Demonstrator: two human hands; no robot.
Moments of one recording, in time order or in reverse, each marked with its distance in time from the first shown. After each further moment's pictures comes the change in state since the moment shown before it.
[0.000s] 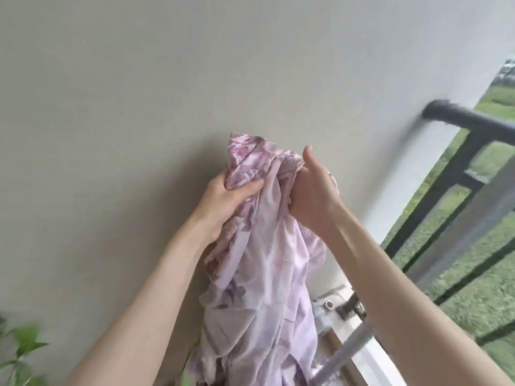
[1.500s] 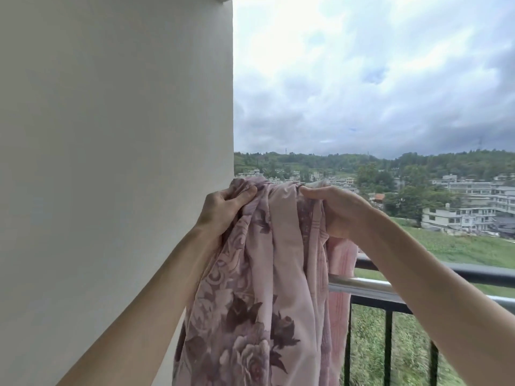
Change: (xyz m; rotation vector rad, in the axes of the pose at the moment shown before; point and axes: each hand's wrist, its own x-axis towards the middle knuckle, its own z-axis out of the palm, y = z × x) left_hand -0.098 0.250 0.258 -0.159 -0.694 0.366; right_hand -0.359 -0.207 -0.098 -0.050 0.745 -0.445
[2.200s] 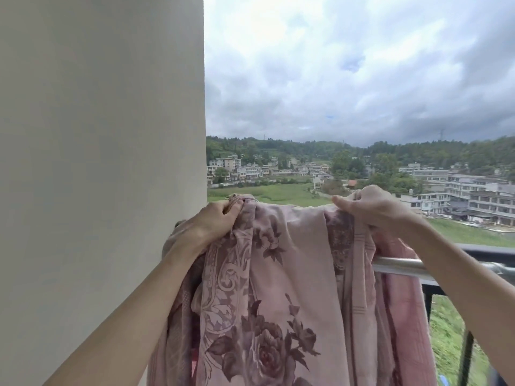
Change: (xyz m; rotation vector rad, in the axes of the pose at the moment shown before) left_hand -0.015 -0.038 0.036 0.779 -0.162 0.079; right_hand -0.073 -0.005 -0.094 -1.104 0.536 0.067
